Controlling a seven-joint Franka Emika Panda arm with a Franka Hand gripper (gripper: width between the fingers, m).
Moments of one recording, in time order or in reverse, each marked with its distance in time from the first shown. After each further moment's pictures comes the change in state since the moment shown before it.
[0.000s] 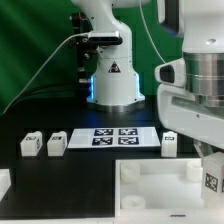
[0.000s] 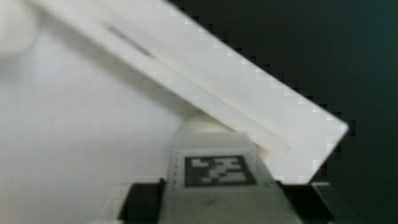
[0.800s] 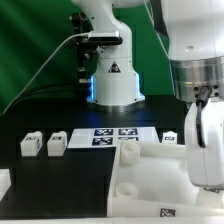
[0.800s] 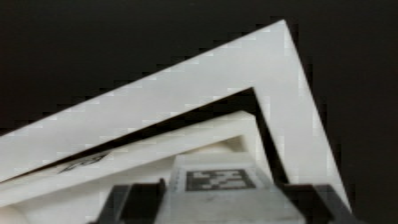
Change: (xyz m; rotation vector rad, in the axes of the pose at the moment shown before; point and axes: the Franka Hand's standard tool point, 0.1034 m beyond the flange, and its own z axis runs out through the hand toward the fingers) arm 0.005 -0.001 0.004 0.011 -0.065 0.825
